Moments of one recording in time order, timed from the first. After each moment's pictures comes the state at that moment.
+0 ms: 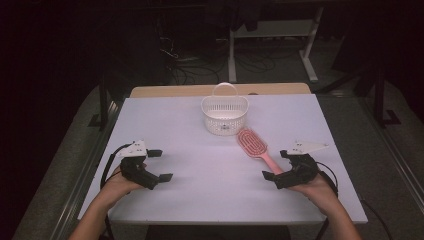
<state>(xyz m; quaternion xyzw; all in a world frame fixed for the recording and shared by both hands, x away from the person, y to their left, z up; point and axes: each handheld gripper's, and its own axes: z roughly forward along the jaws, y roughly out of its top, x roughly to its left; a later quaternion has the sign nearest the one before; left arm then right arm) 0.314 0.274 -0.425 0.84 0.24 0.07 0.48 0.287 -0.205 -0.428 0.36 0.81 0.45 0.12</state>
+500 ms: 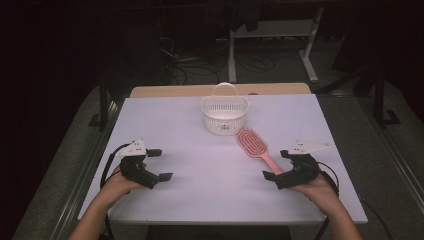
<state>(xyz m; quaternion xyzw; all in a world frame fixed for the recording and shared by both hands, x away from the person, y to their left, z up) 0.316 0.275 -0.426 0.84 0.24 0.07 0.48 0.285 -0.205 -0.424 0.36 0.80 0.46 0.12</state>
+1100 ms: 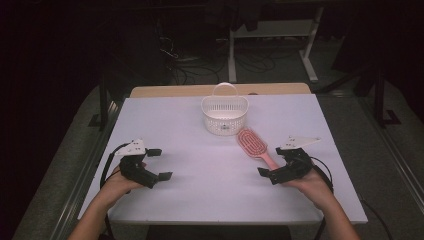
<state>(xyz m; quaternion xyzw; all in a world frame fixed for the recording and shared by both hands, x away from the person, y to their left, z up) 0.316 0.277 -0.424 0.84 0.24 0.07 0.49 0.300 -0.191 -0.423 0.37 0.82 0.43 0.11</state>
